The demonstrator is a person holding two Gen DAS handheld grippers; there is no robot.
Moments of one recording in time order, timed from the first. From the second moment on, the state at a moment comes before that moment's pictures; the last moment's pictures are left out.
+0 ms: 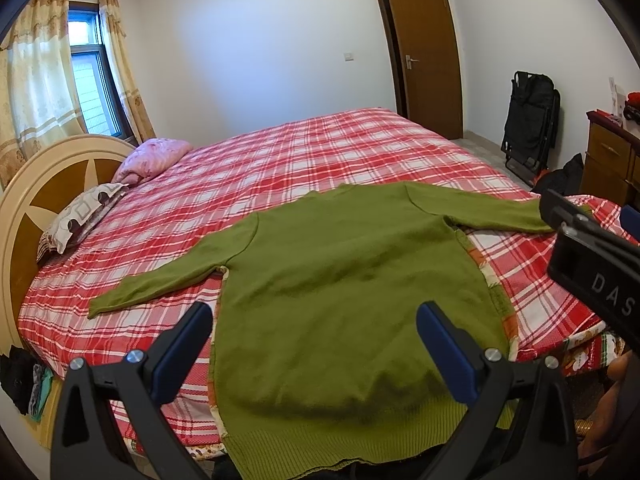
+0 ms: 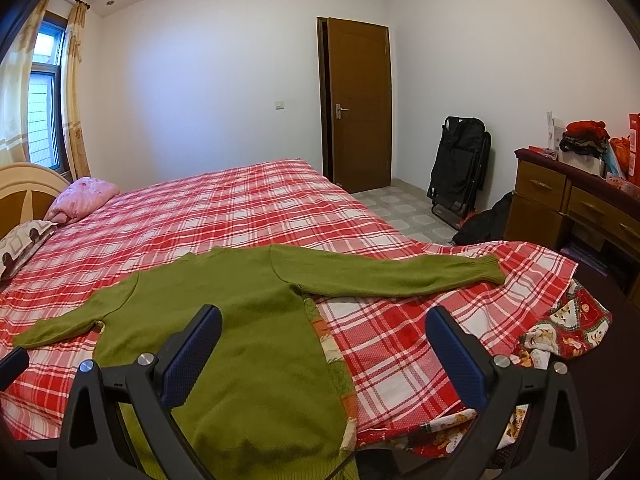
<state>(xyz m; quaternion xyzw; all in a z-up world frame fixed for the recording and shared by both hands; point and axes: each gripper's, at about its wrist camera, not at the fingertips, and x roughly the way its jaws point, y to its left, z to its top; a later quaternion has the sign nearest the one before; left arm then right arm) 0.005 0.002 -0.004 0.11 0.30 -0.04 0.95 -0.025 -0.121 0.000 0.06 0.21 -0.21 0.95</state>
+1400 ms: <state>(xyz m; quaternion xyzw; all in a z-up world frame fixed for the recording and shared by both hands) 0.012 0.007 -0.014 0.10 0.32 -0.04 0.94 -0.018 -0.121 -0.008 0.05 0.22 -0.22 0.95</state>
